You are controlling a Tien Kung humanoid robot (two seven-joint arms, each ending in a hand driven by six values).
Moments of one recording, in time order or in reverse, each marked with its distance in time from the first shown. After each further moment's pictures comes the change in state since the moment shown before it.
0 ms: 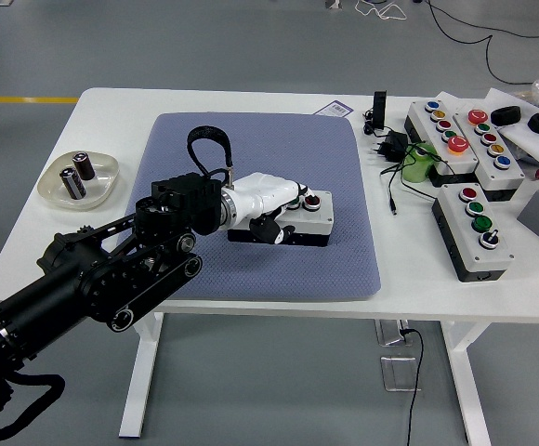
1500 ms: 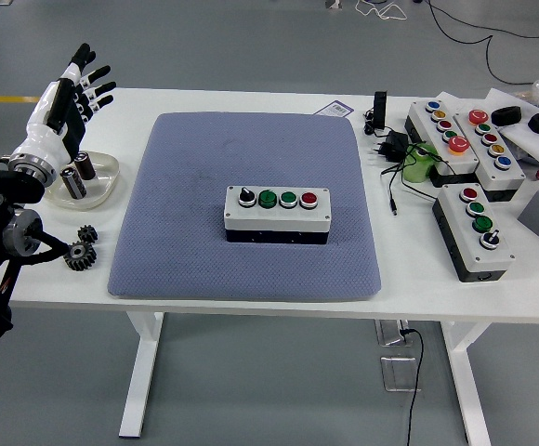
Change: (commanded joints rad) left arm 0.336 0.210 -0.668 -0.068 -1.055 0.368 -0.145; right arm -0.004 0.009 -0.037 -0.013 0.045 -0.003 -0.001
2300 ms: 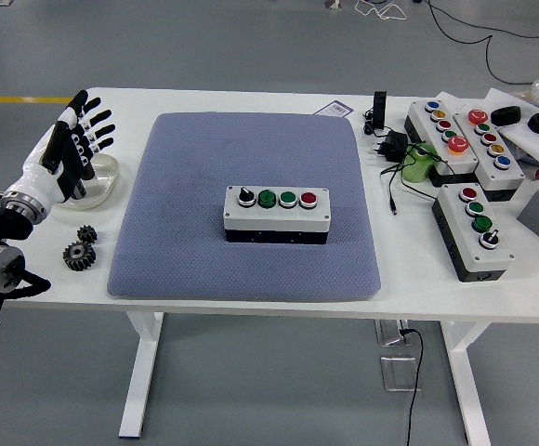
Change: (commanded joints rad) left arm 0.092 0.007 -0.022 -0.046 -0.001 -0.076 0.011; right arm 0.009 0.007 -0.006 -0.001 -0.001 0.000 -0.004
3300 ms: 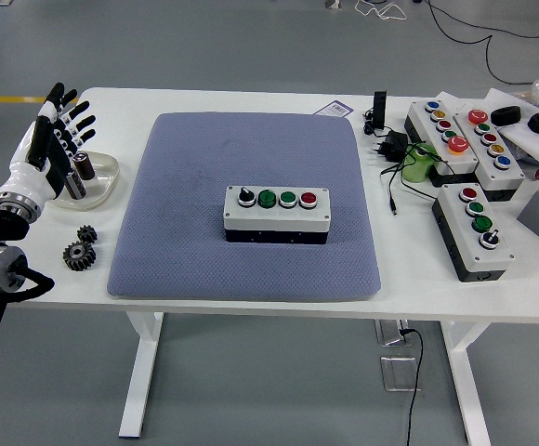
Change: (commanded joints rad) left arm 0.012 -0.004 -0.005 -0.003 -0.035 0.075 -0.046; right arm 0.005 0.000 -0.029 -0.001 0.003 0.000 -0.001
